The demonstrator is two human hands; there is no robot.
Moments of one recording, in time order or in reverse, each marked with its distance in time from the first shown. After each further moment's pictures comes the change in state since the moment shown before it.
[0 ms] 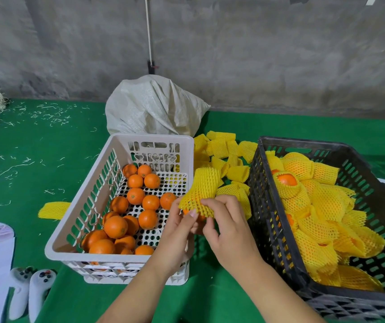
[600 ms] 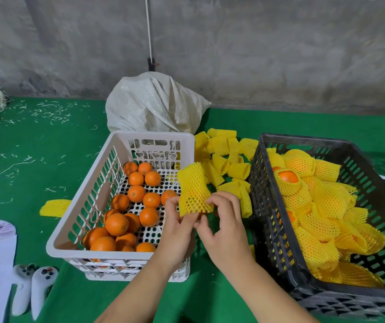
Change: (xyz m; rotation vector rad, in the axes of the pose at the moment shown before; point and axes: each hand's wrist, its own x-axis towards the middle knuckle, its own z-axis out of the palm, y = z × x) left_hand 0.002 -0.006 -0.004 0.192 0.085 0.048; right_hand -0.004 -0.009 0.015 0.230 0.089 0.186
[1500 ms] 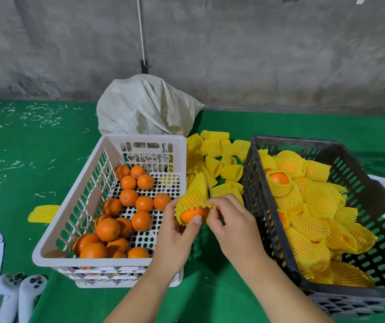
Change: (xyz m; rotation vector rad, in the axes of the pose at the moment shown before) left_hand -0.002 -0.012 0.009 0.220 0.047 0.216; right_hand 0.019 0.015 -0.031 -0.247 0.001 -0.126
